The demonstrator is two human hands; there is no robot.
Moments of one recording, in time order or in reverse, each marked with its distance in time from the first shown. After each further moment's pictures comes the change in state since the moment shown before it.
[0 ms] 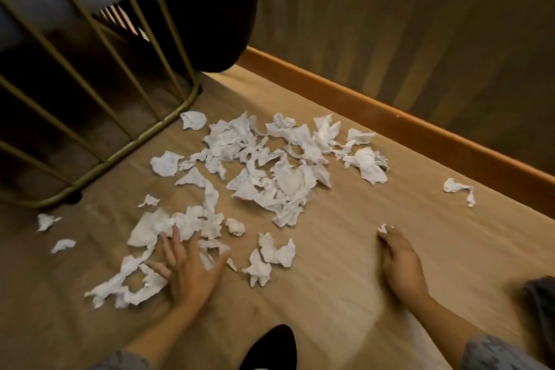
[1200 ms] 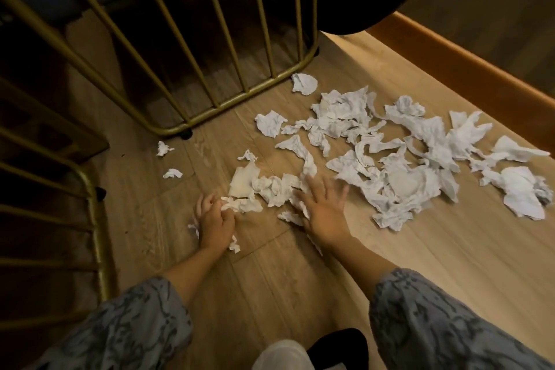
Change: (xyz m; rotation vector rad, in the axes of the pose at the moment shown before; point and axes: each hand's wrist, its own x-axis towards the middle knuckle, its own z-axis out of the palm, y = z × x) left_hand 0.039 -0.124 -0.027 -0.353 0.052 -0.335; right_hand 0.024 -0.271 0.188 -0.304 -0.357 -0.791
